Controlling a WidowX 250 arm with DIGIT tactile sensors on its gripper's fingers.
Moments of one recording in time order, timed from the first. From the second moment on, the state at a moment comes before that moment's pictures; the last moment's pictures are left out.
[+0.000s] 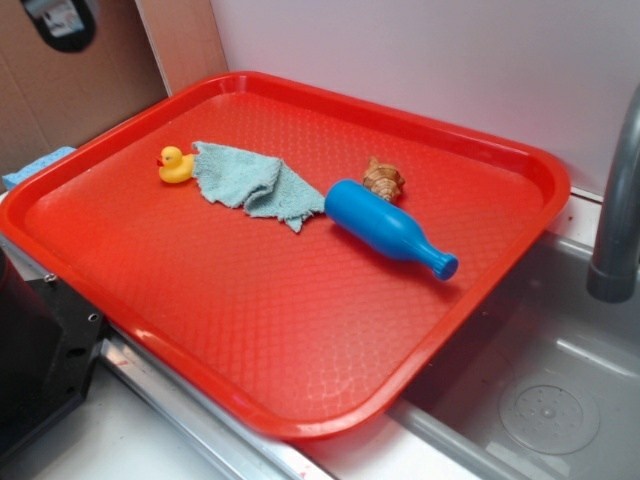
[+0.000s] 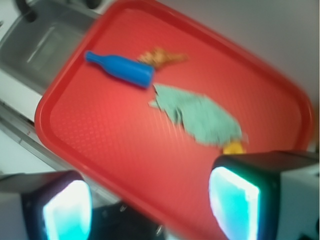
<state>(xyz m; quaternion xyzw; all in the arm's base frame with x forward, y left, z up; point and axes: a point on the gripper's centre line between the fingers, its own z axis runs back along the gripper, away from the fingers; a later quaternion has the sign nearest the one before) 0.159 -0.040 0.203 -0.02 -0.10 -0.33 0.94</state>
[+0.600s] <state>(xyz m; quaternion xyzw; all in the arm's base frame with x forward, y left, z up) 0.210 -0.091 0.151 -0.05 -0.10 -0.62 0.77</state>
